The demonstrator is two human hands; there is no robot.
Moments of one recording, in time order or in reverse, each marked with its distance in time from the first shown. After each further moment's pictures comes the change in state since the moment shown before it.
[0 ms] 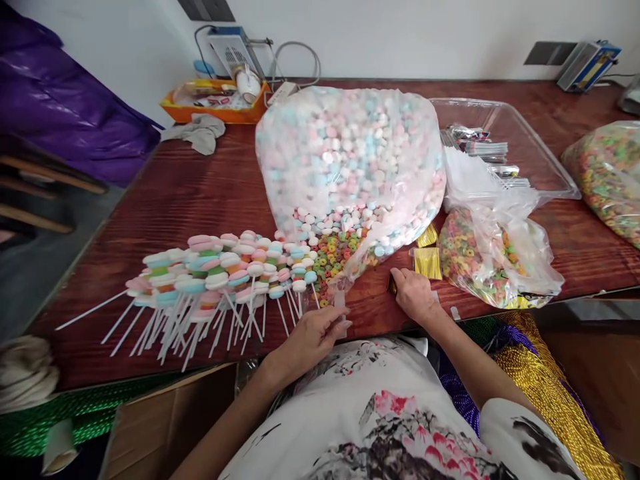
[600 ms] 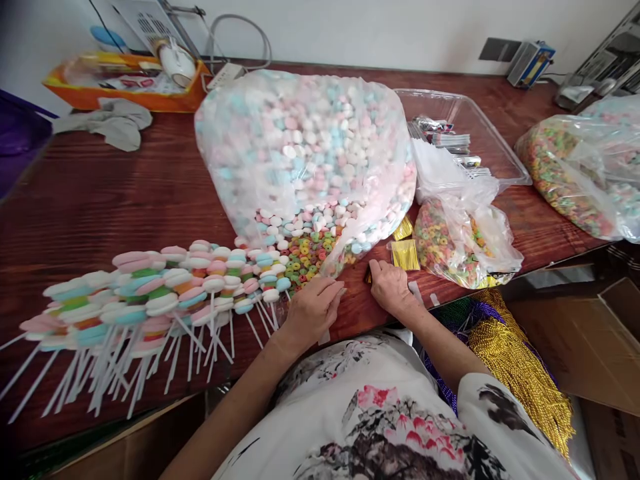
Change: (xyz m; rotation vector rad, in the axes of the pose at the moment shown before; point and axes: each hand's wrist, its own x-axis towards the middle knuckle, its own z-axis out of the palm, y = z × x) left_hand 0.062 -0.005 0.013 0.340 0.383 0.356; right_hand 0.011 -0.024 -0.012 -0.062 -0.027 0.175
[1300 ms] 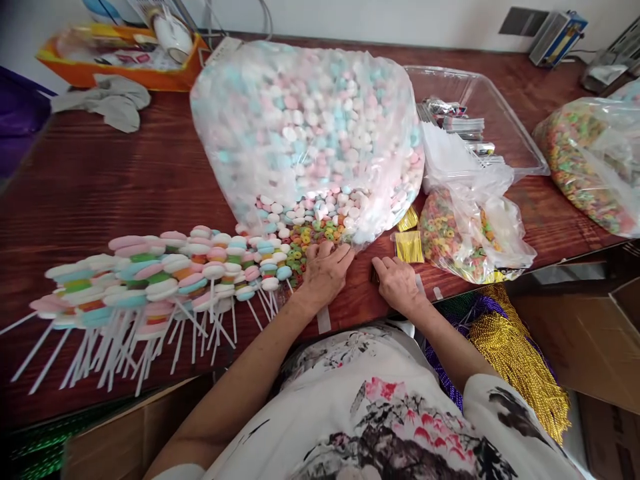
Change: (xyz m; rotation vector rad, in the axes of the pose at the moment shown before) left_hand 0.040 -0.011 0.024 0.198 -0.175 -0.013; right_hand -0.016 0.016 0.000 0.018 0.008 -0.160
